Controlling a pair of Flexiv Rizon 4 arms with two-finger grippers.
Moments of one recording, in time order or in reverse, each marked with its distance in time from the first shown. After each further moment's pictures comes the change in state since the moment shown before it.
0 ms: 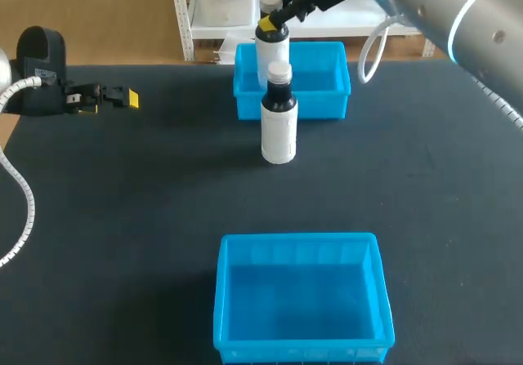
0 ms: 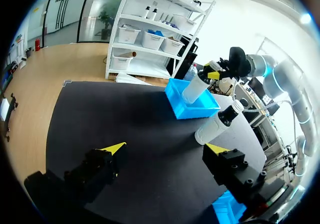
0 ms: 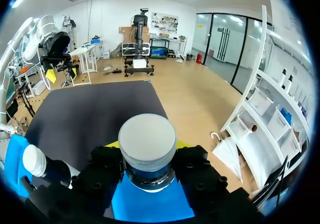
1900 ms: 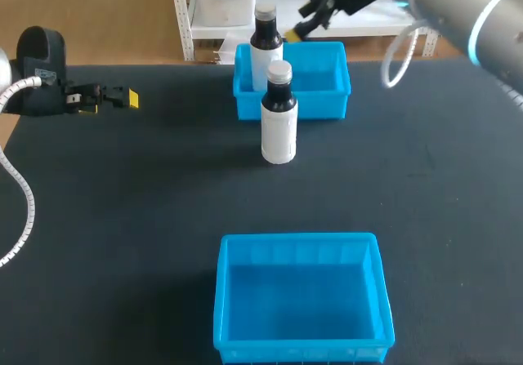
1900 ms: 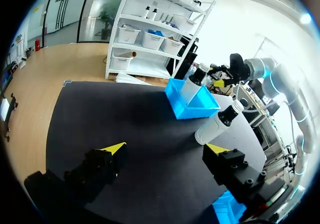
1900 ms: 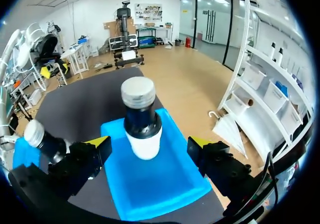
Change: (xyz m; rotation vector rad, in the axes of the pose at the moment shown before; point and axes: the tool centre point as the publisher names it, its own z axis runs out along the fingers) left arm 0.000 0.000 0.000 0.000 0.000 0.000; right arm 0.056 -0.021 -0.040 0.012 0.091 0.150
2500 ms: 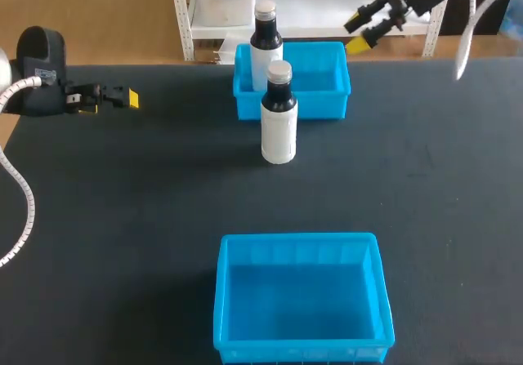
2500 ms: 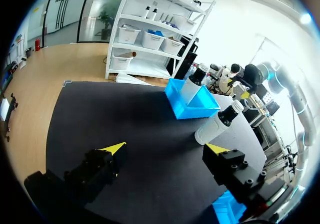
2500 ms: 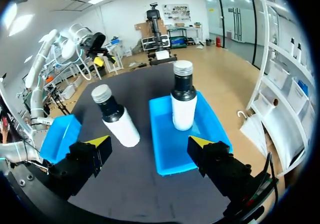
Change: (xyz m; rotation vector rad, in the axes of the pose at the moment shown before) left arm 0.000 0.000 0.000 0.000 0.000 0.000; right arm 0.055 0.049 -0.091 -0.301 -0.009 -0.055
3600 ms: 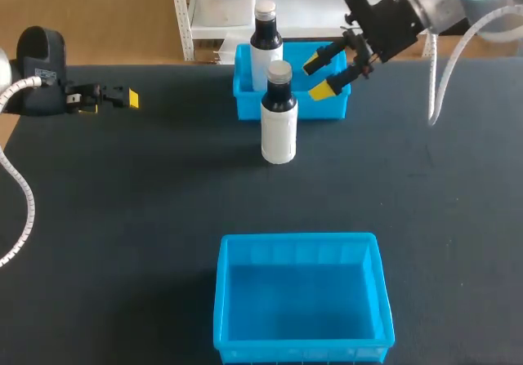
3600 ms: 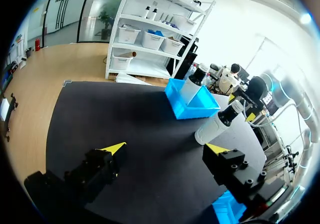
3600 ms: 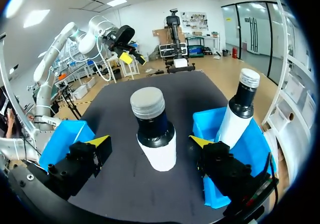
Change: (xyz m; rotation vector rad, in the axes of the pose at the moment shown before) left arm 0.000 0.000 0.000 0.000 0.000 0.000; right arm -0.016 0.086 0.084 -0.091 -0.064 -0.068
